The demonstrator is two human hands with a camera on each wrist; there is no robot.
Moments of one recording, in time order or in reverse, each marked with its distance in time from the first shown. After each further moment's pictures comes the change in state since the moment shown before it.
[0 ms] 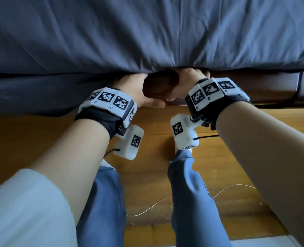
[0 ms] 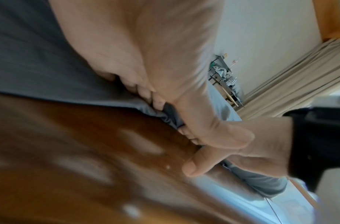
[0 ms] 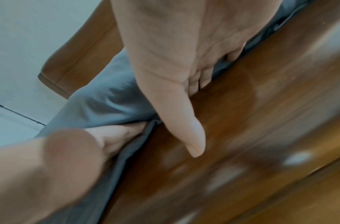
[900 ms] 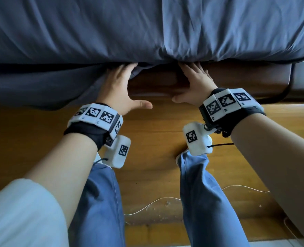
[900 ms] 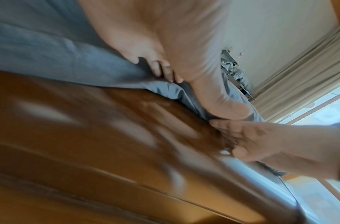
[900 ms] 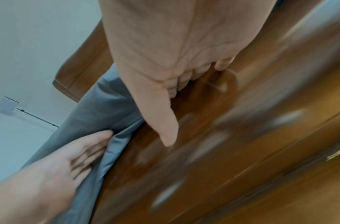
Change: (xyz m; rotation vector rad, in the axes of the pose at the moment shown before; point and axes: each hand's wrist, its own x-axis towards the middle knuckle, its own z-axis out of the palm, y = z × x) left_hand -0.023 -0.003 0.041 -0.067 0.327 0.071; right_hand -0.024 0.064 0.020 0.159 0.094 -0.147
